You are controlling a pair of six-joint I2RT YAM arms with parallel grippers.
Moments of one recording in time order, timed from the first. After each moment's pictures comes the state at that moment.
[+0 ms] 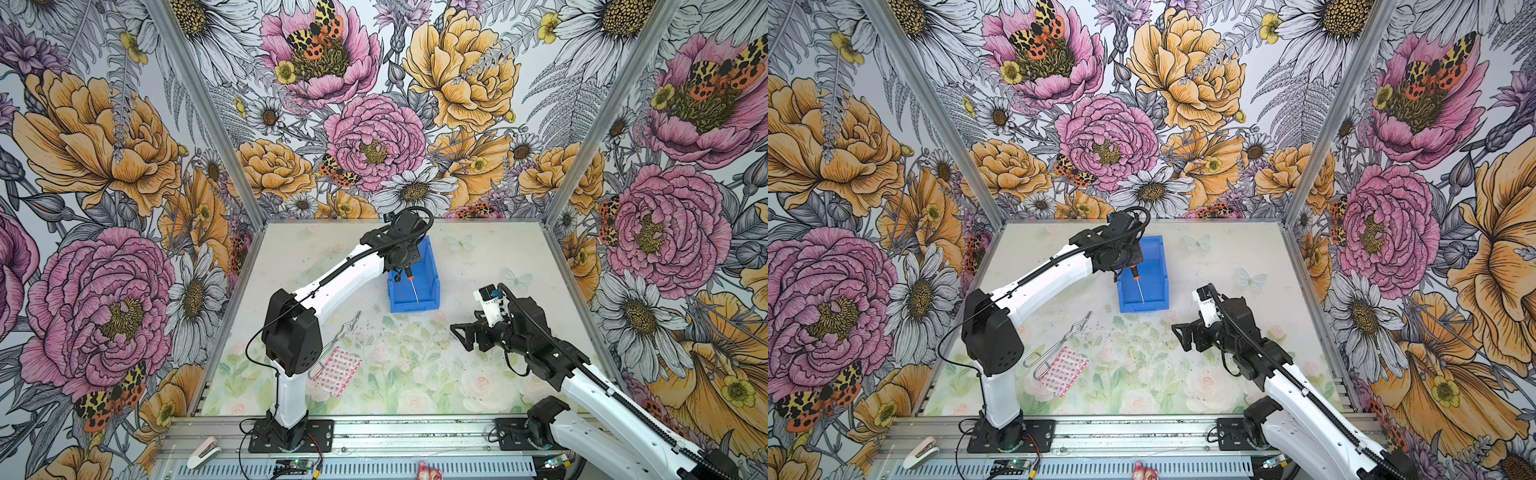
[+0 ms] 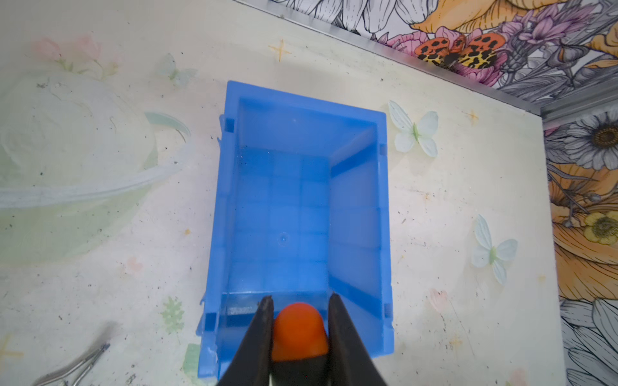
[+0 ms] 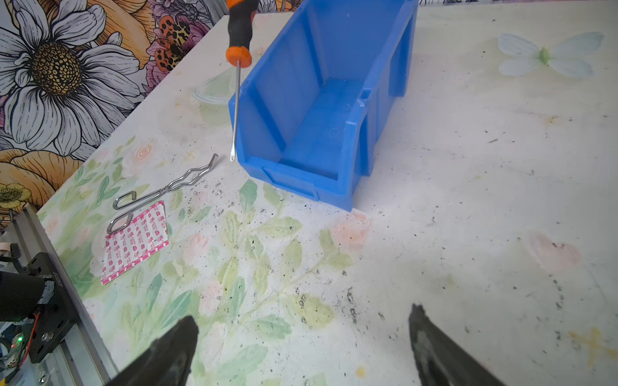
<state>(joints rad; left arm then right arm) -0.68 1.95 1.86 -0.83 -0.29 -0.80 0.46 0.80 0.51 -0.33 -0.29 0.17</state>
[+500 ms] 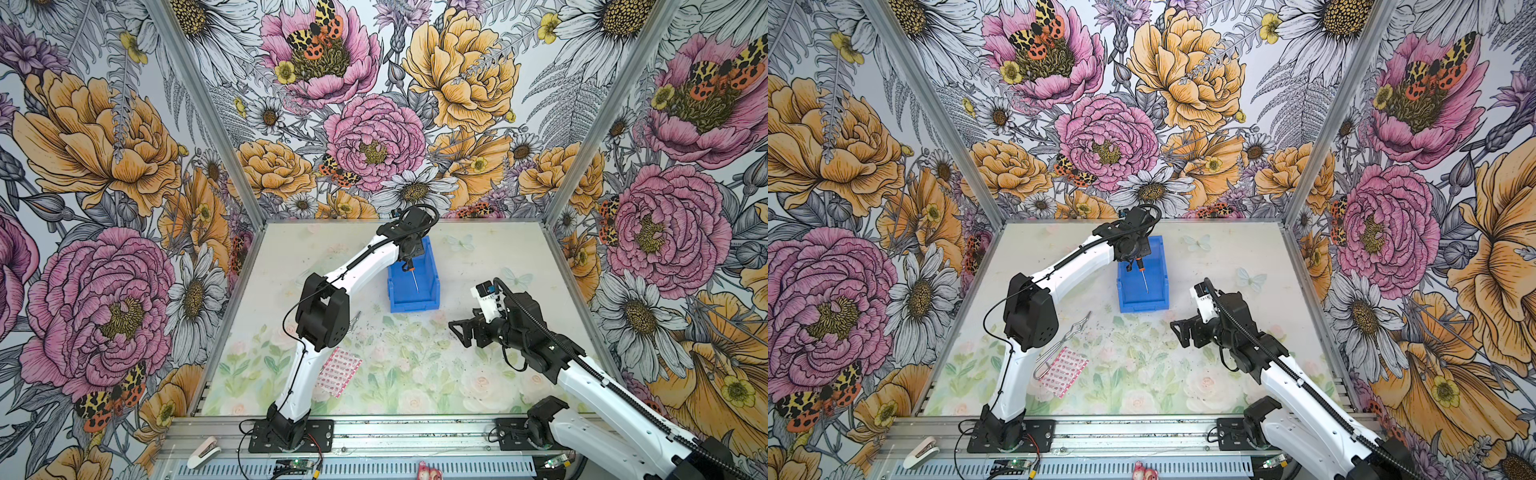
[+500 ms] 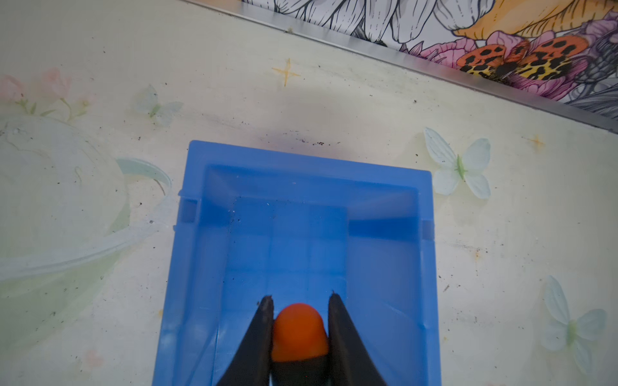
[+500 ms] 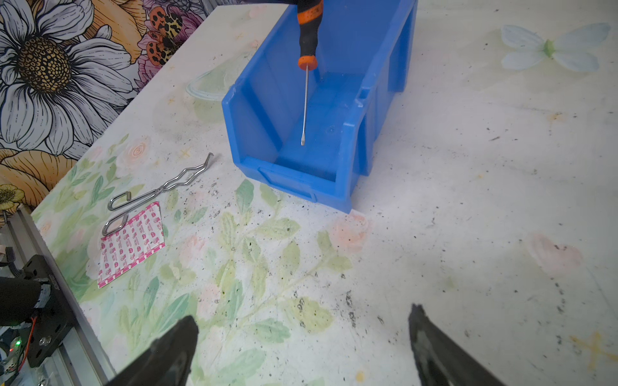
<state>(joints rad) -0.65 2.25 2.11 -0.83 -0.33 -0.75 0.45 0.86 0.55 -0.34 -0.28 0.17</state>
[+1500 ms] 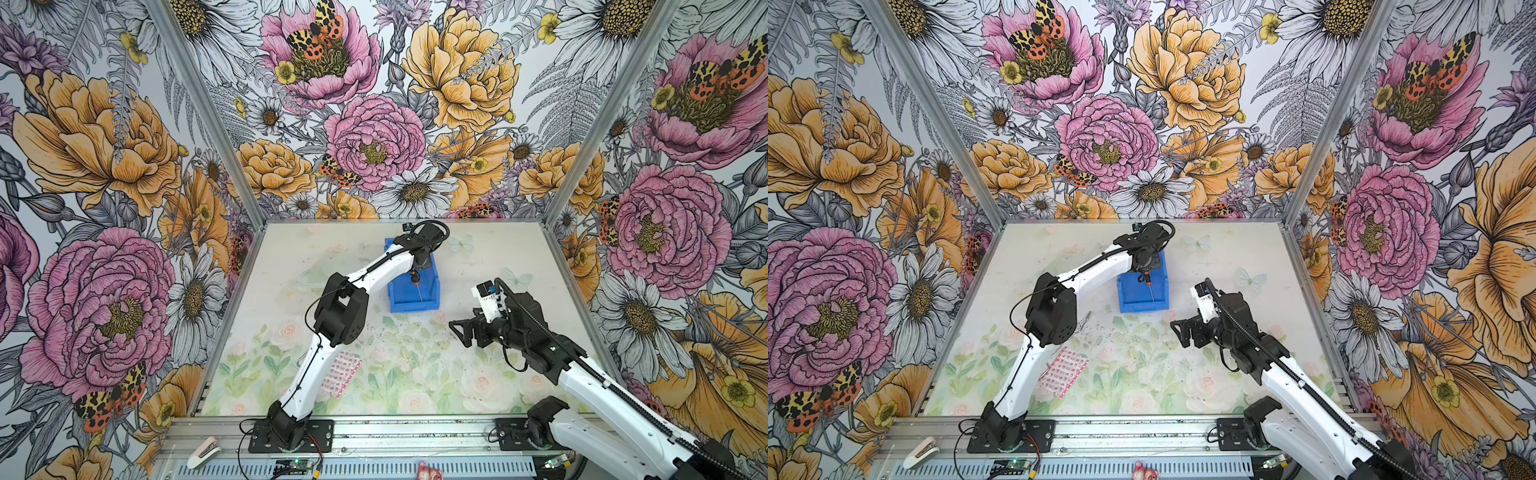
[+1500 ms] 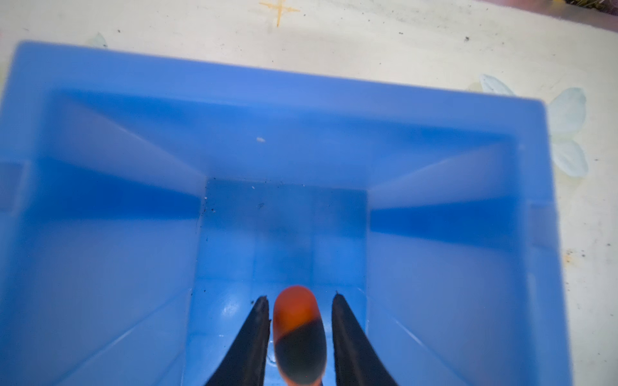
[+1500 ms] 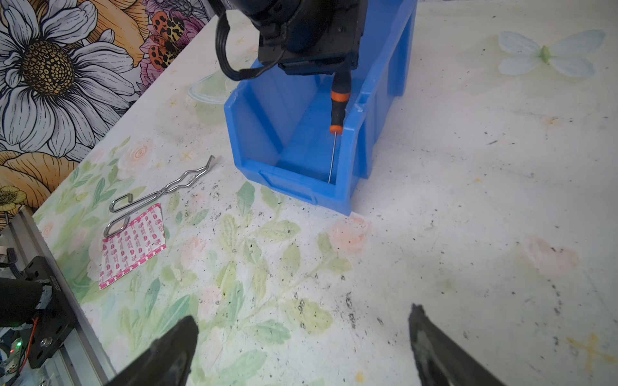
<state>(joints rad) -0.70 2.40 2.18 -0.84 -0.39 -0.77 0.45 0.85 0.55 -0.34 -0.28 0.17</state>
